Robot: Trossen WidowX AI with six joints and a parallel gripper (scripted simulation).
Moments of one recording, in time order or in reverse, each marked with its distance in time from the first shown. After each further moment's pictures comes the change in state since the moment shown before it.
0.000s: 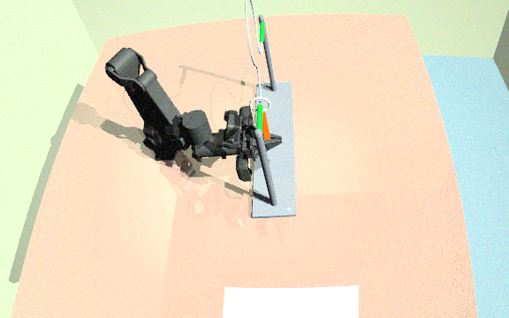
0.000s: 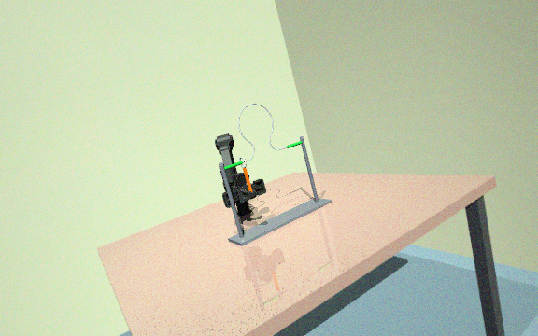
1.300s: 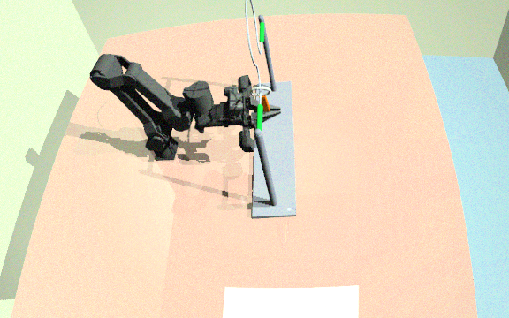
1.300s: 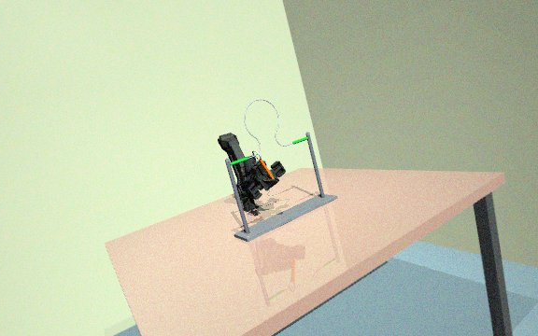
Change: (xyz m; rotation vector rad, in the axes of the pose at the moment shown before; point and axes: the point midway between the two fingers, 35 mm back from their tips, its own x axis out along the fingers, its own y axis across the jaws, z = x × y) arm 0.001 0.083 0.011 0.374 0.004 0.003
